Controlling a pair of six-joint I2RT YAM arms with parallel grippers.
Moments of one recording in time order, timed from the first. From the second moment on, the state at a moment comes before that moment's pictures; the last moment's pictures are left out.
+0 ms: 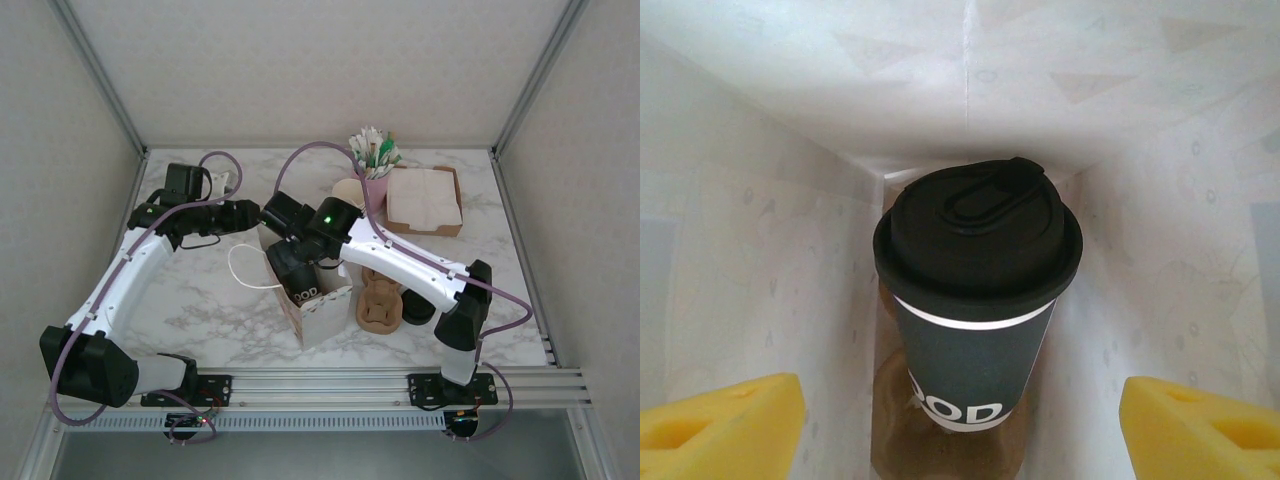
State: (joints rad) left arm -0.24 1.30 1.21 -0.76 0.47 -0.37; right arm 1.10 1.84 1.93 -1.25 0.21 0.49
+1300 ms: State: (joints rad) left arm -0.24 1.29 1.21 -0.76 0.46 -0.37; right arm 1.16 1.40 1.86 -0.96 0.50 0.32
